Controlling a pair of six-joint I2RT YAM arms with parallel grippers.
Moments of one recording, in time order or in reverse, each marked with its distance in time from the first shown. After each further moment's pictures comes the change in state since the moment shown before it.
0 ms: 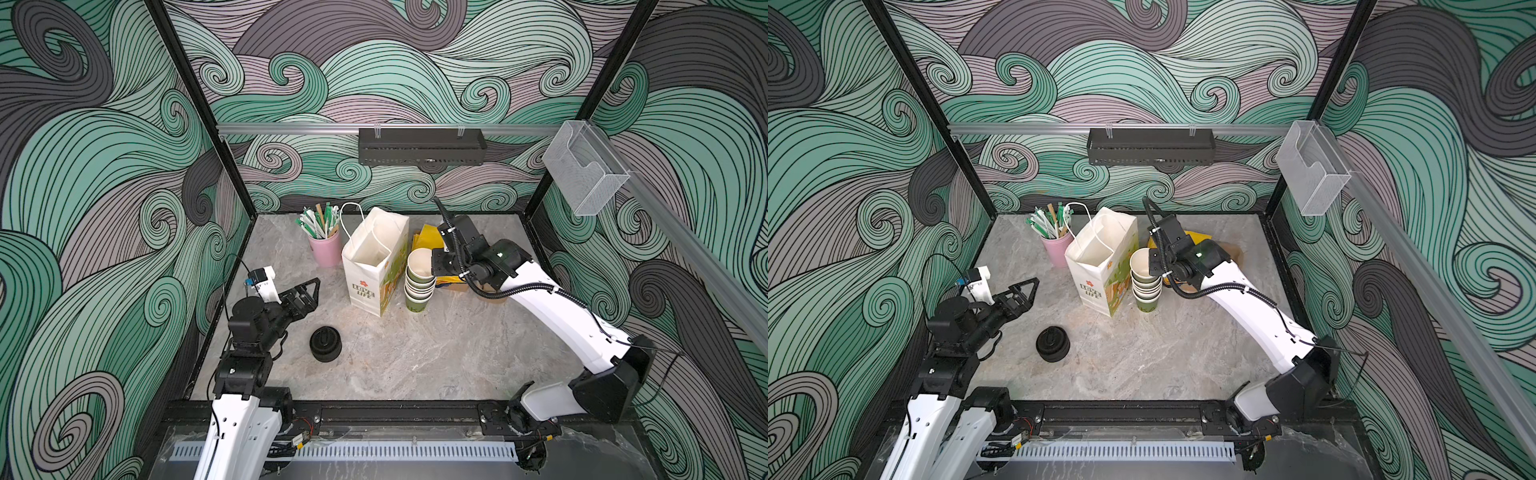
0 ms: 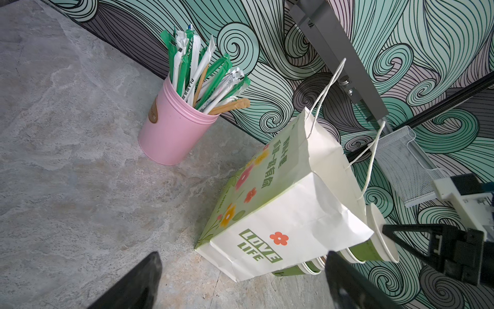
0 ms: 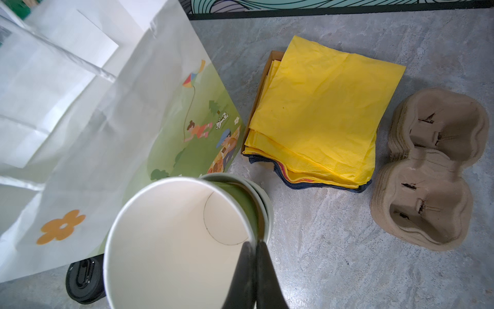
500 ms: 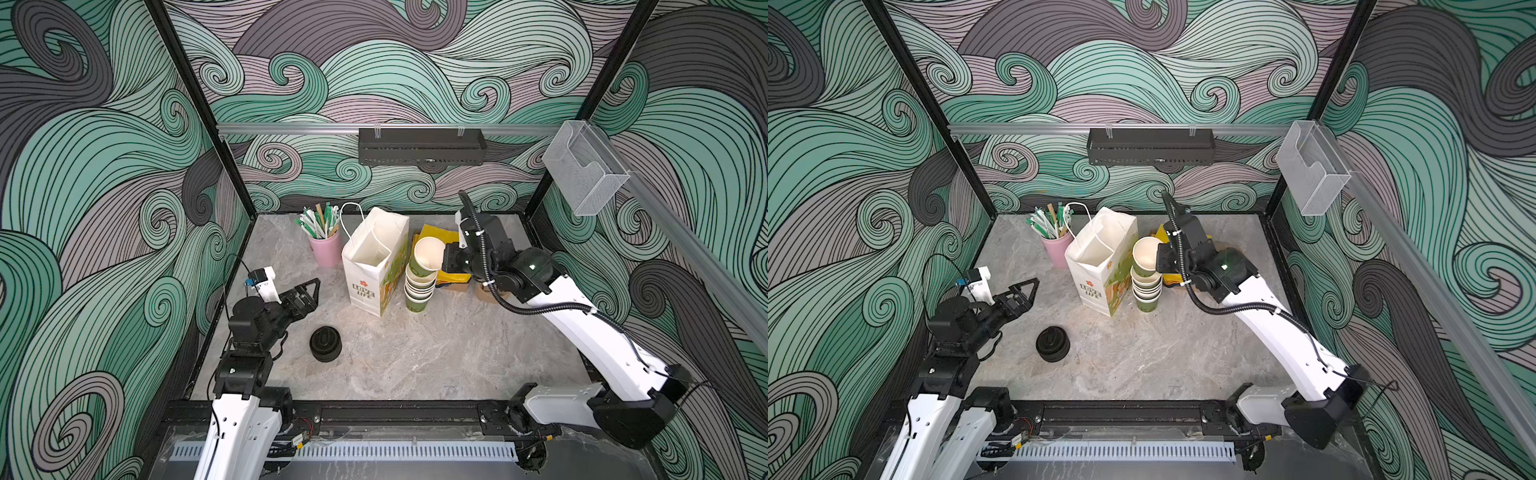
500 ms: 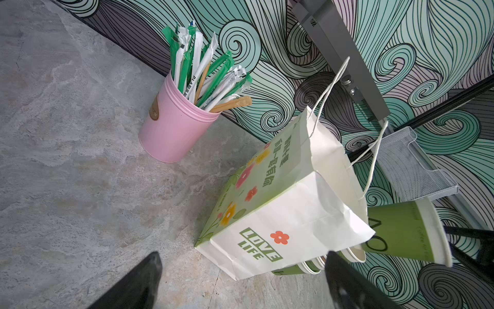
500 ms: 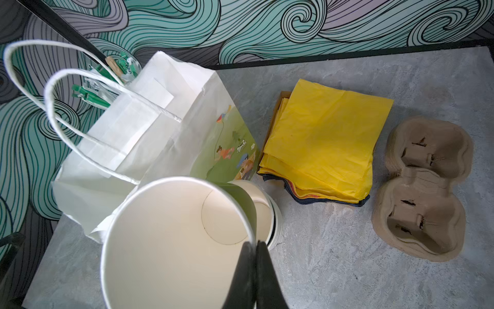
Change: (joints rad) left arm 0.000 0.000 -0.005 -0.008 0.000 -0.012; right arm -0.001 -0.153 -0.008 0.042 -0.005 -0.005
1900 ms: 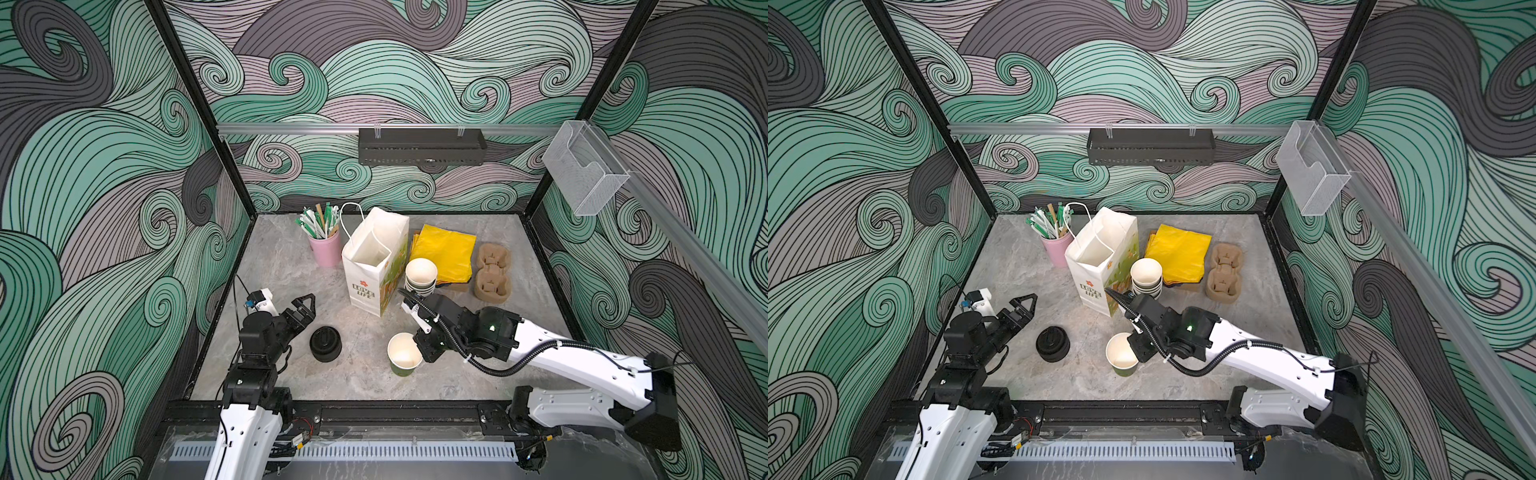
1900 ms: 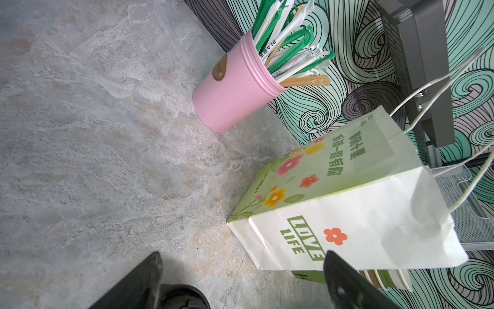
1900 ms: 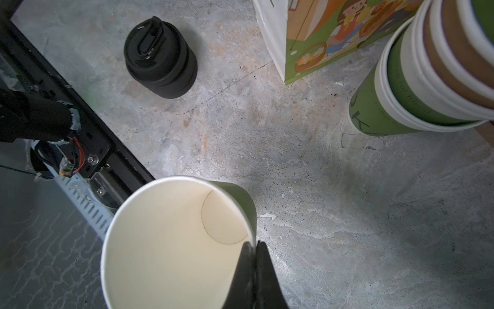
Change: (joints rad) left arm 0.000 -0.120 -0.176 -0.062 -0.114 -0.160; right arm 0.433 -0.067 -0.469 0.079 -0.160 -0.121
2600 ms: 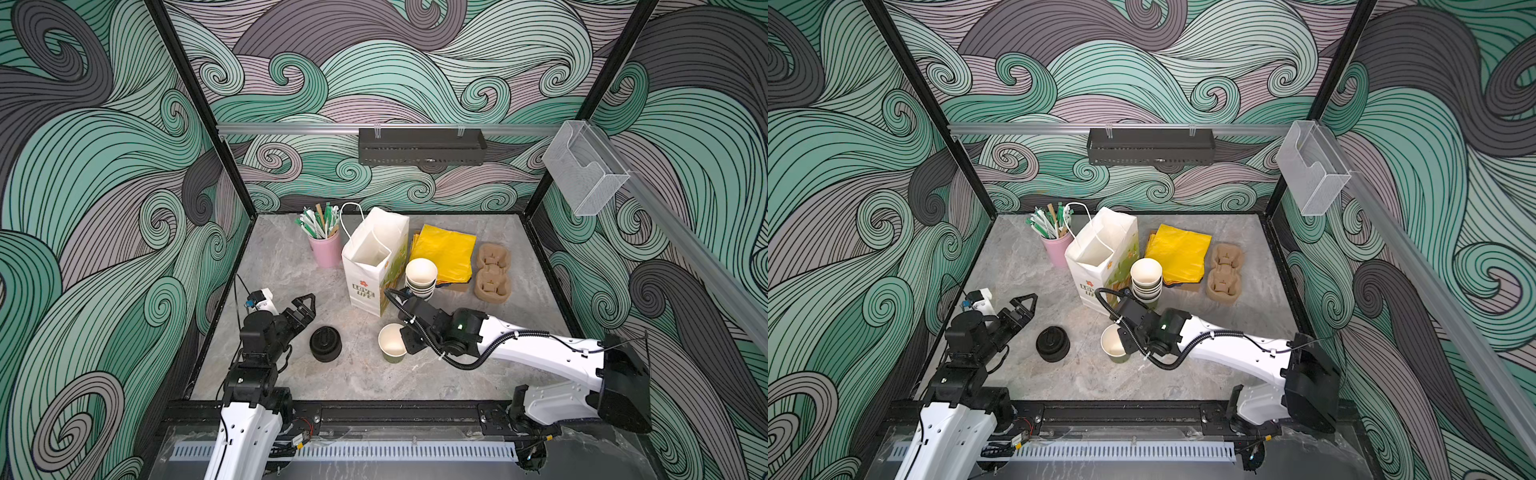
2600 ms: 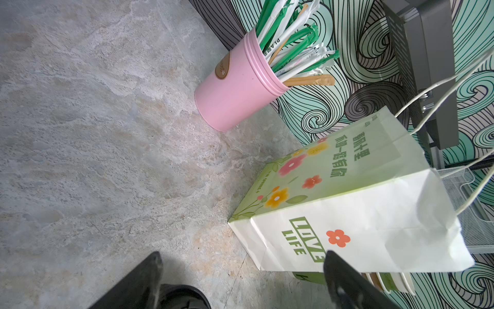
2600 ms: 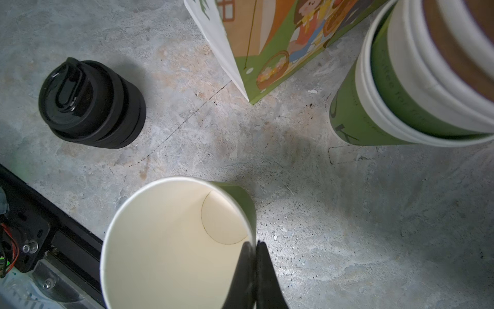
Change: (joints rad) left arm 0.000 0.020 -0.002 0.012 -0.001 -0.005; right arm 0.005 0.156 -0.050 0.185 0.146 0.174
